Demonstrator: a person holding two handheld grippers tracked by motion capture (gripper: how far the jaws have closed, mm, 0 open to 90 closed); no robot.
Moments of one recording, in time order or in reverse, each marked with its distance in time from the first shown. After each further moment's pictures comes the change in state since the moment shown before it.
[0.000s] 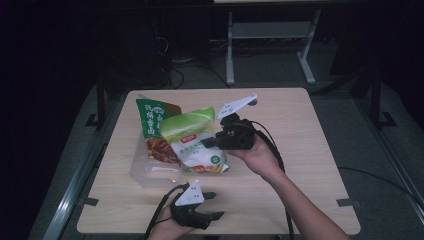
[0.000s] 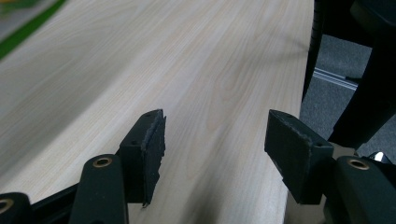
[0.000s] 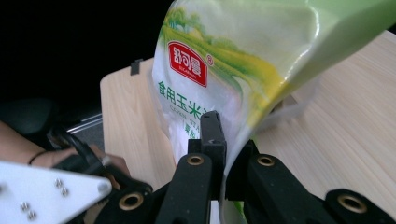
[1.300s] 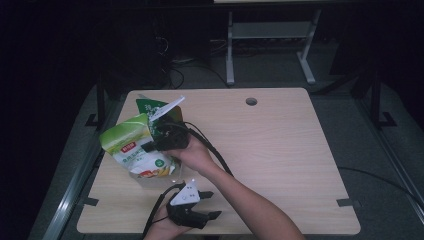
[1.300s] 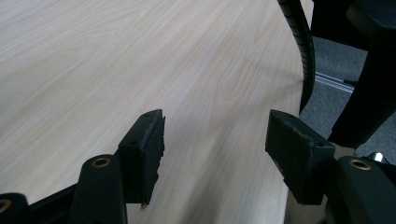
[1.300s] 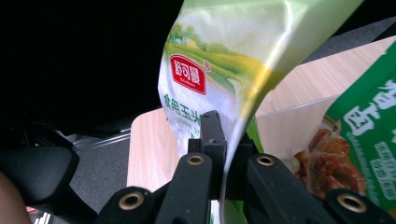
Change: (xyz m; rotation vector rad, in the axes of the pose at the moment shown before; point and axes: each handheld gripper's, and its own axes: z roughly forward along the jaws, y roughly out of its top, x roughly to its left) left arm 0.003 -0.003 -0.007 -0.021 -0.007 -0.017; right arm 0.026 0.063 0.138 -0.009 0.201 -0.013
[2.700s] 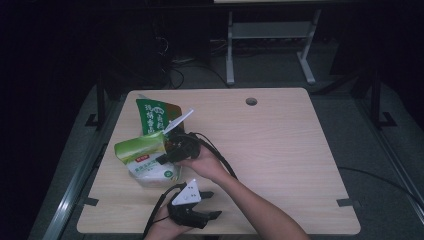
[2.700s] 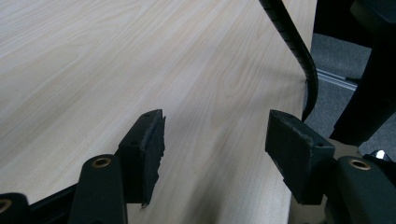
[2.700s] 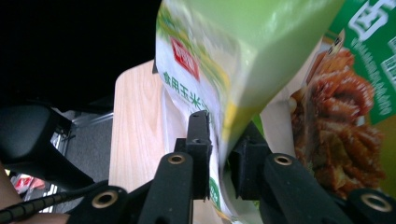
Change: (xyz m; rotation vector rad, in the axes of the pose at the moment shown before) left arm 0.001 0.000 0.002 0.019 0.006 0.012; right arm -0.019 -0.046 0.006 0.103 -0.013 0.034
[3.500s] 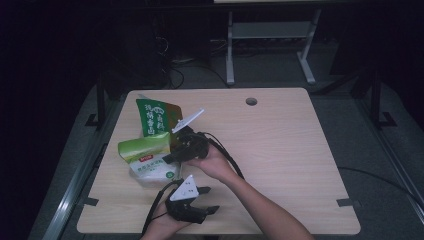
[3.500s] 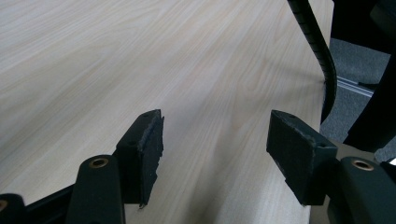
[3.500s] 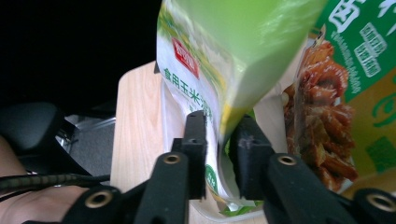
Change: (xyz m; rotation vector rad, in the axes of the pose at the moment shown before) left arm 0.009 0.001 -0.002 -0.010 0.039 -0.014; right arm -0.006 -0.014 -0.016 -0.040 0.016 0.014
